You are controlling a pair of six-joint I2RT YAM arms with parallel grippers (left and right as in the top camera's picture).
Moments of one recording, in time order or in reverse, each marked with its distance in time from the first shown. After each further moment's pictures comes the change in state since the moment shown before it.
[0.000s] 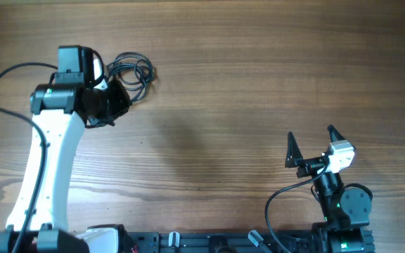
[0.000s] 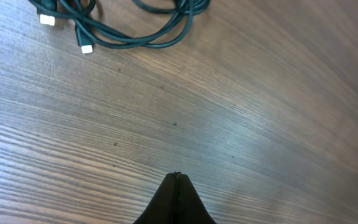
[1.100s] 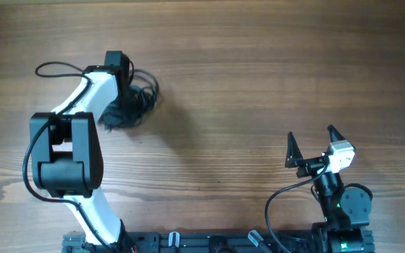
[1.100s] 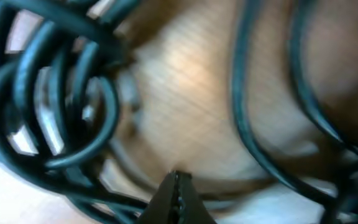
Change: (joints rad) left arm -0.046 0.544 0.021 0.111 -0.377 -0.018; right arm 0.000 0.000 0.000 0.000 0.000 0.000
